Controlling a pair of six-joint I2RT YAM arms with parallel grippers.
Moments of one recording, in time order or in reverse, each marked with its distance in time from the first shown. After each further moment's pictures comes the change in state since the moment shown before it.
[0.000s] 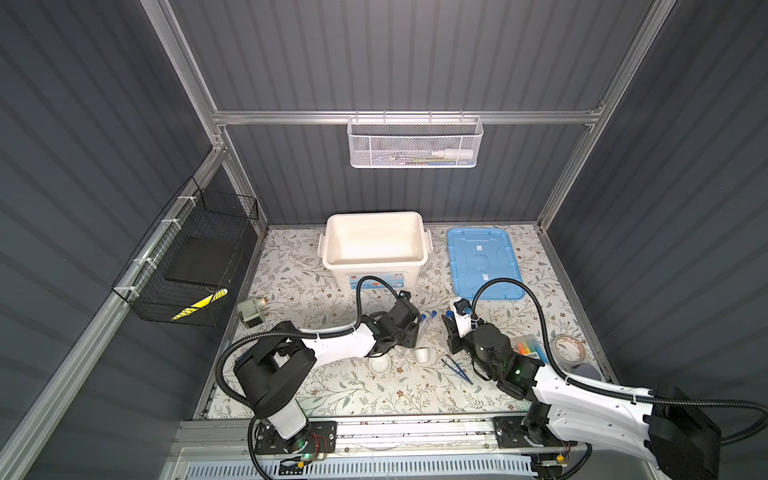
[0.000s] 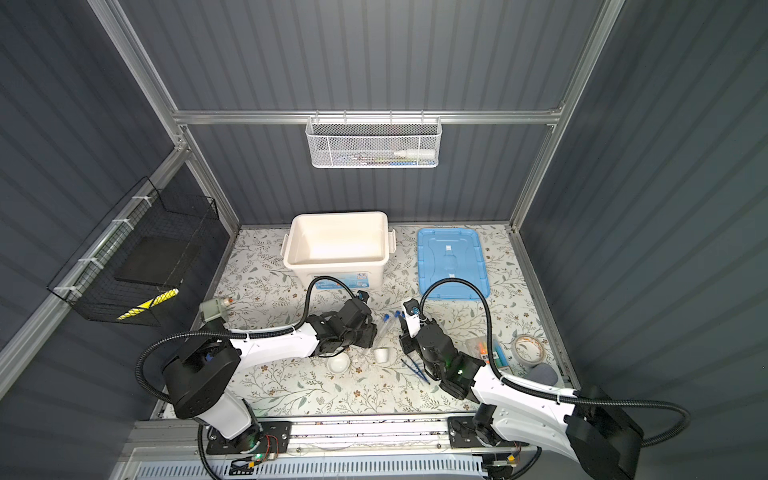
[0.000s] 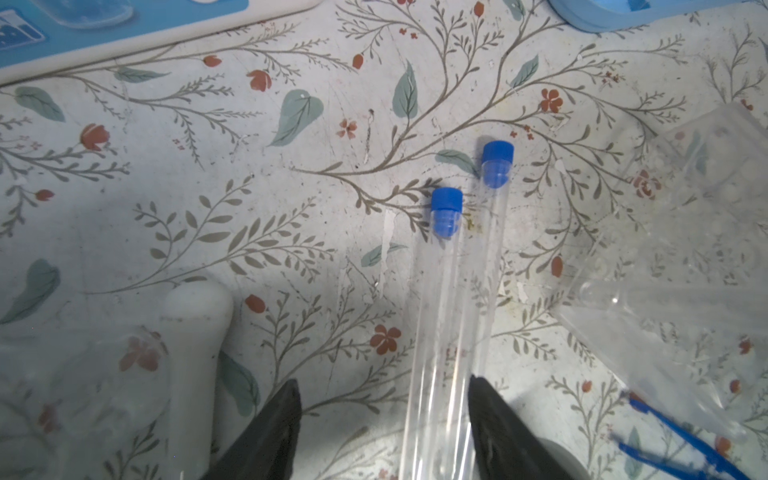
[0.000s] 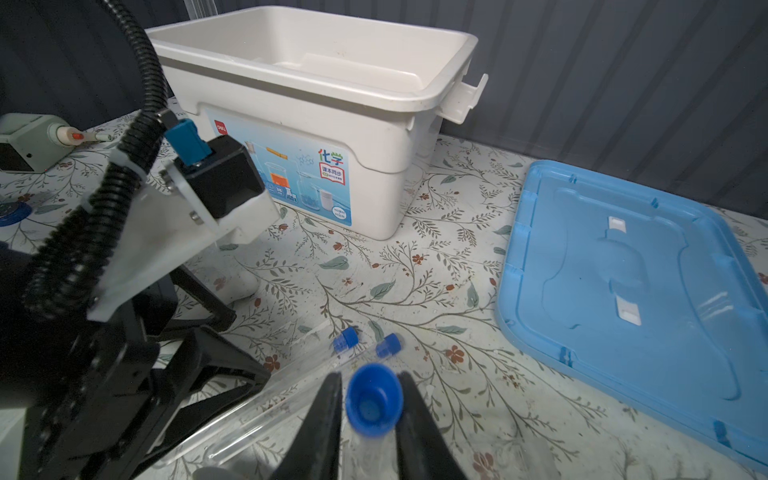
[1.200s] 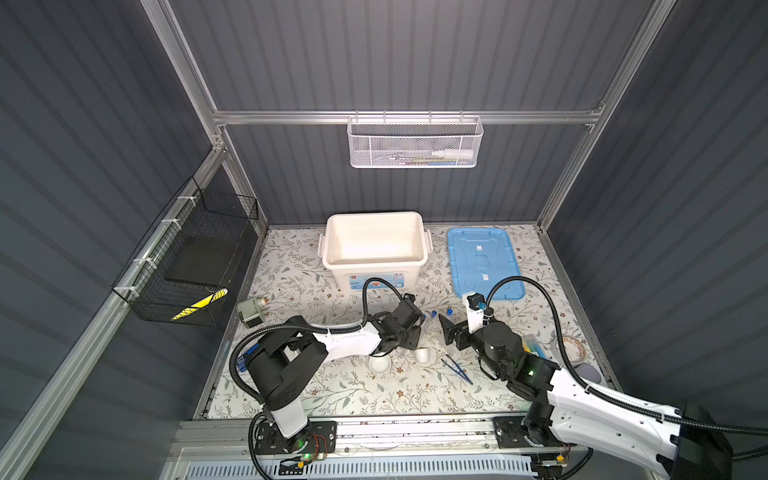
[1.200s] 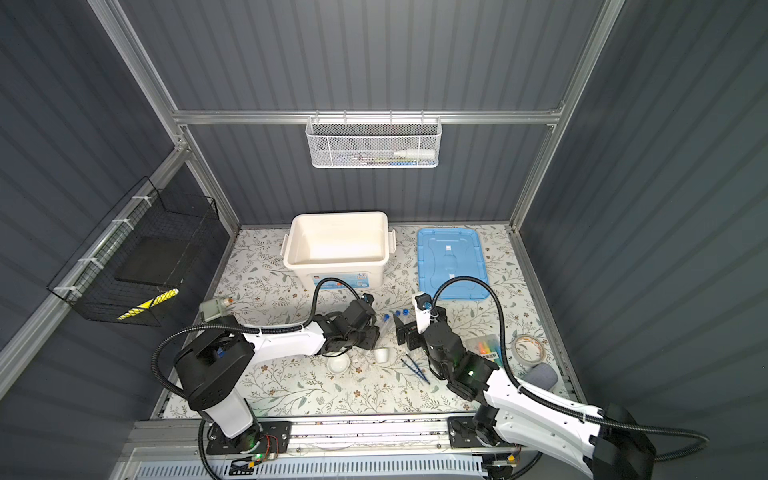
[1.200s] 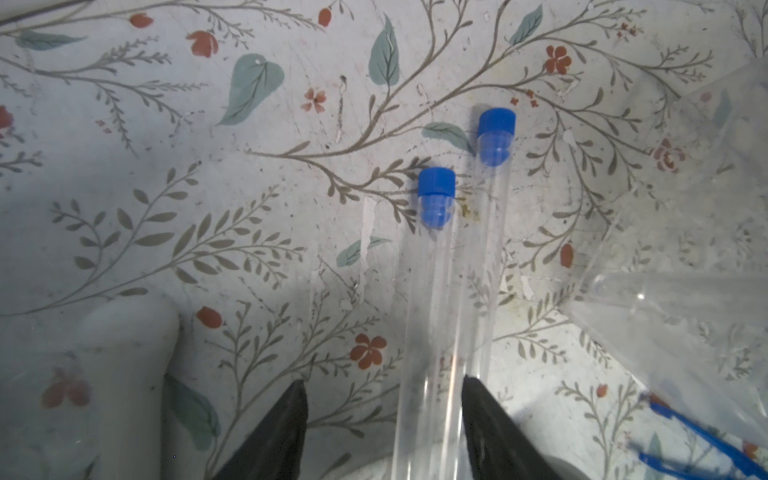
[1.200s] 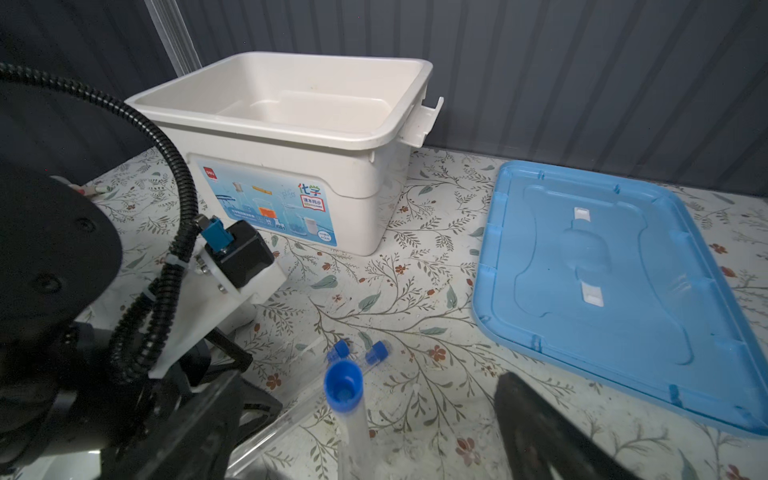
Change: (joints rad) left arm 0.000 0.072 0.025 0.014 0.043 0.031; right arm -0.014 -0.157 0.066 -0.187 0.045 0.092
